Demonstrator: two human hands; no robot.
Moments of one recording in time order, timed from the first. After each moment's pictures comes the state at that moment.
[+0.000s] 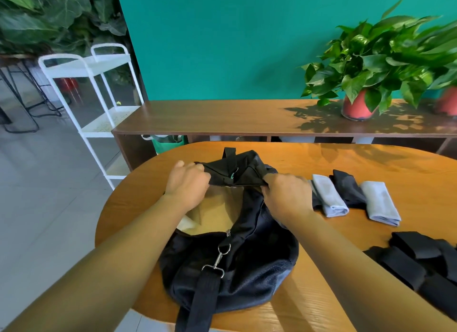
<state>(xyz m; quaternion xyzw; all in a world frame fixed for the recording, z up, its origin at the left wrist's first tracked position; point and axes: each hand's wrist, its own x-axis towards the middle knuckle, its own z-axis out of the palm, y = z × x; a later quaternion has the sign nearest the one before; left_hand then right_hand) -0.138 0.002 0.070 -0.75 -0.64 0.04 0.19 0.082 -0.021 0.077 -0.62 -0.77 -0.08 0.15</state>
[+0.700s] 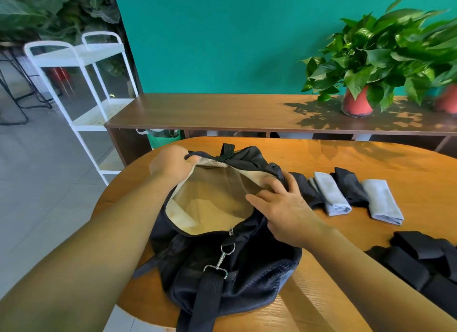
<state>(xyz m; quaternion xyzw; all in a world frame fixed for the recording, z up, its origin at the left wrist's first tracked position) -0.169 0.042 0.079 -0.62 -0.76 -0.19 -0.03 0.104 -0.029 0.043 -0.40 -0.90 -0.15 0.05</state>
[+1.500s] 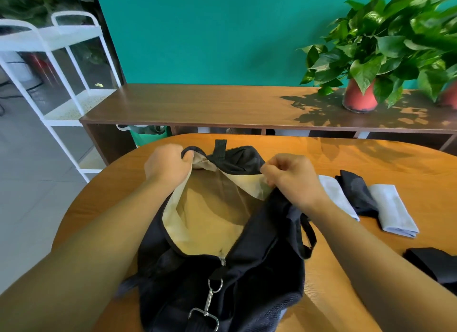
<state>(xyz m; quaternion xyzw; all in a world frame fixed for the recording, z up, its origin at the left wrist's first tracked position) -0.155 0.089 0.049 -0.61 -0.77 -0.21 0.01 0.099 0.036 0.083 -0.55 -0.65 0.34 0.40</state>
